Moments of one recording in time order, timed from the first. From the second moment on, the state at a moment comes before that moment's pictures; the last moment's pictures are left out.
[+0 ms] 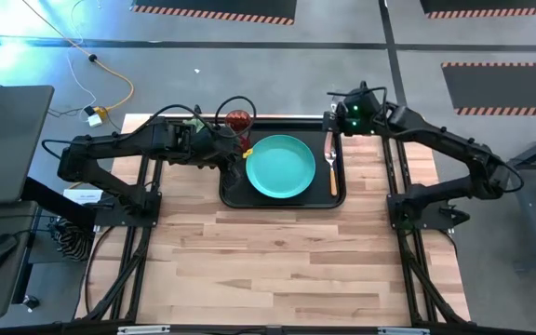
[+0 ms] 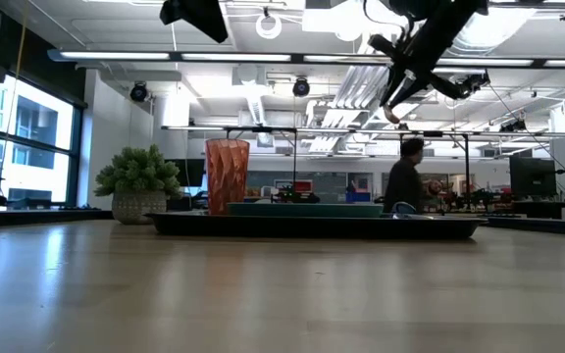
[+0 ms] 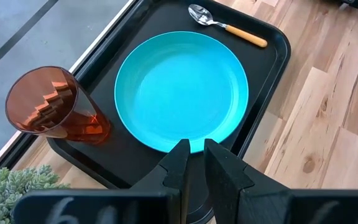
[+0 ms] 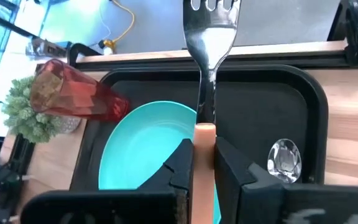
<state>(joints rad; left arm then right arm) 0.07 1.41 1.53 -1.04 -0.33 -0.36 -0.59 1.24 1.14 -0.68 0.10 0.86</state>
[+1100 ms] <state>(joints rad) 0.07 1.41 1.53 -1.04 -0.32 -0.36 -0.45 1.51 1.13 -0.91 0.09 1.02</state>
